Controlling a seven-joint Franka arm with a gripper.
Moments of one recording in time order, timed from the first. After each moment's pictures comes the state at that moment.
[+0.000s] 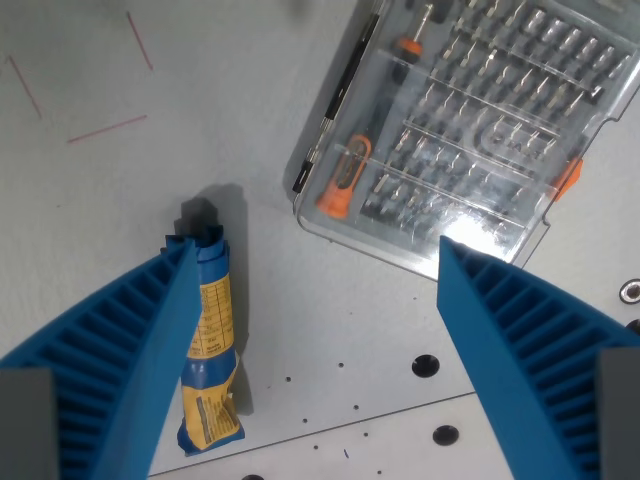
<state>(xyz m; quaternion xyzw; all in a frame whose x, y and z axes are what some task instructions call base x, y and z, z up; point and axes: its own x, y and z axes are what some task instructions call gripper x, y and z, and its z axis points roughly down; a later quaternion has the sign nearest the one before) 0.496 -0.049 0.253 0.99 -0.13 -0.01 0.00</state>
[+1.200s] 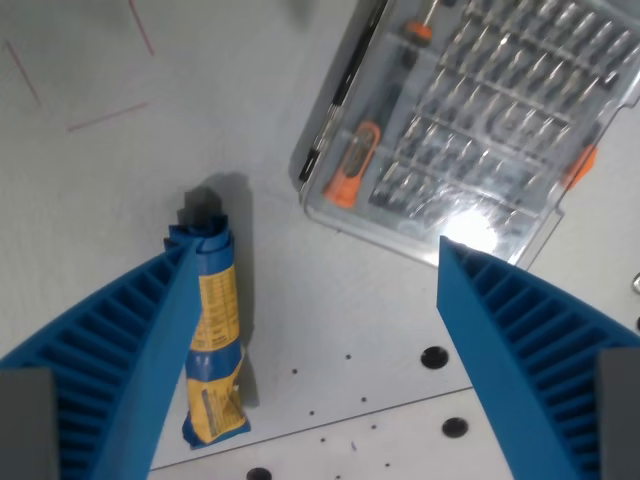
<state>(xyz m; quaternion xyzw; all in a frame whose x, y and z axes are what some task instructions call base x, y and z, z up) 0.491 -0.040 0.244 0.99 -0.13 -0.02 0.00</state>
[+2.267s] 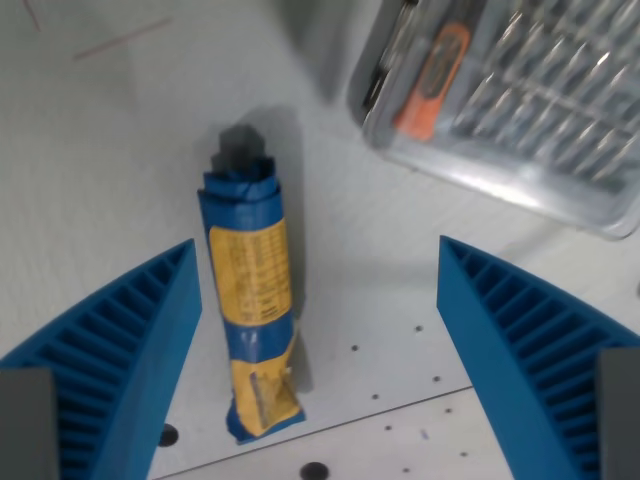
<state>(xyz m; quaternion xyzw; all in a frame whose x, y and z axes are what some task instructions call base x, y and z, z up) 0.456 0.003 0.193 0.99 -0.16 -0.02 0.00</state>
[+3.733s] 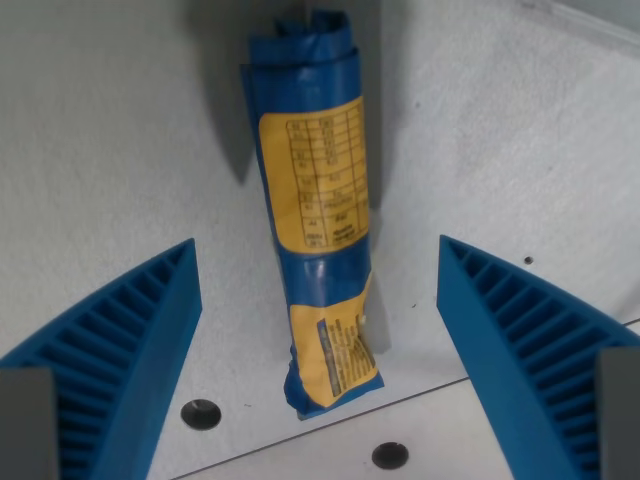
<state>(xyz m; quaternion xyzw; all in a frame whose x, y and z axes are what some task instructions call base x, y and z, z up) 0.409 0.051 0.146 0.98 -0.18 -0.02 0.00</state>
